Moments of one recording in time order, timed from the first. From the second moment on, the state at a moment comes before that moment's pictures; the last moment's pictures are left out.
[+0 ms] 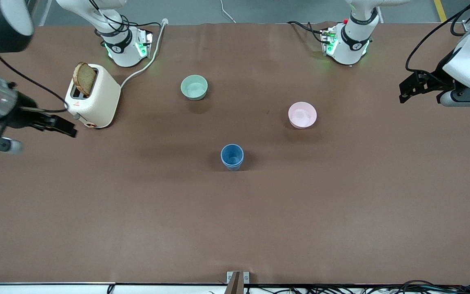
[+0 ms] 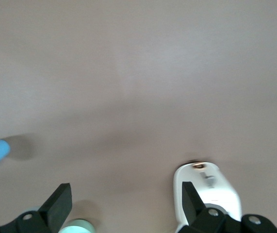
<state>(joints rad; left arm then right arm) 0.00 -0.07 -0.14 -1.64 0.00 1.57 -0.10 -0.01 0.12 0.03 -1.48 0.05 1.55 0.19</state>
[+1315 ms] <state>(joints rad) 0.00 -0.04 -0.14 -1.60 0.00 1.56 -0.06 -0.11 0.04 -0.03 -1.42 0.04 1.44 -0.07</state>
